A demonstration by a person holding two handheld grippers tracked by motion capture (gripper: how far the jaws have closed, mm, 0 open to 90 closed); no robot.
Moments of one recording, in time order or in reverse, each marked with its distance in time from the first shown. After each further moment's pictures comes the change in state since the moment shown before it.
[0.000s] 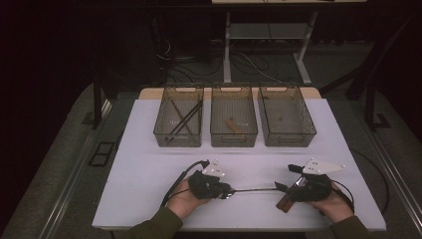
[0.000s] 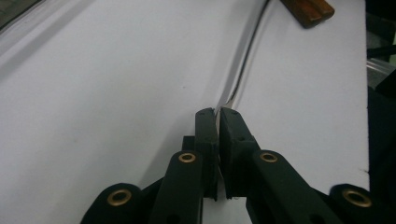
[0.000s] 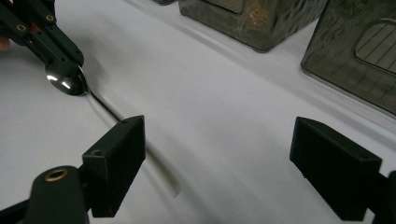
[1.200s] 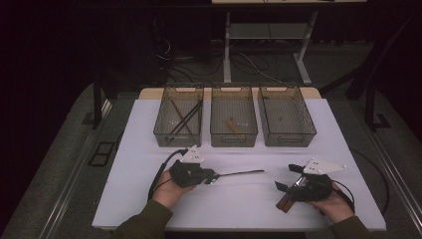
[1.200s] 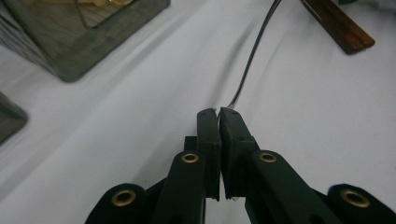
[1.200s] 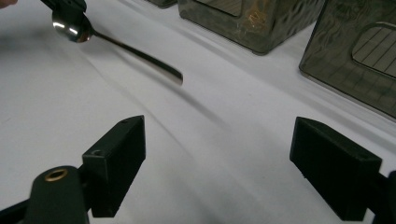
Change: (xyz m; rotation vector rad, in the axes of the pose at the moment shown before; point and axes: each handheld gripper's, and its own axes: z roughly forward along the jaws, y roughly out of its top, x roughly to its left) left arm 0.032 -0.010 -0.047 -0.096 0.123 -0.078; right arm 0.000 0.000 -0.001 -0.007 -0.002 0.004
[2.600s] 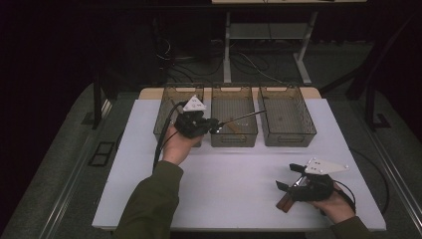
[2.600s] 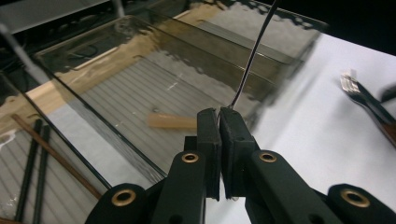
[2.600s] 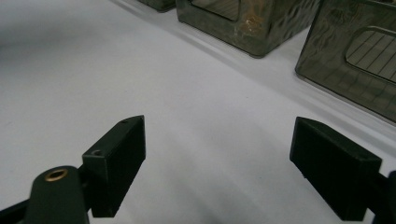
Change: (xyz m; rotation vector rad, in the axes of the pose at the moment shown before) left arm 0.066 0.103 -0.003 -0.147 0.187 -0.040; right arm -0.001 0.000 -0.003 -0.012 -0.003 0.006
